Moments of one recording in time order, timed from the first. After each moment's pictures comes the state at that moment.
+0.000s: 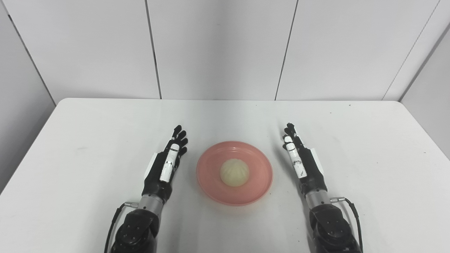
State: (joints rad) left arm -0.26 -0.02 -0.06 0.23 -0.03 -0.01 -0.09; right arm -0.26 -0.10 0.00 0.19 -0.07 -0.02 0.00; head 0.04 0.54
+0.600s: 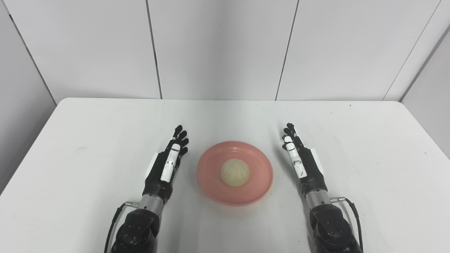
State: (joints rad) left arm -0.26 -0.02 -0.07 0.23 -0.03 -0.01 -0.09; right arm -0.26 -0.11 0.00 0.18 -0.07 -0.02 0.00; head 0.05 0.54
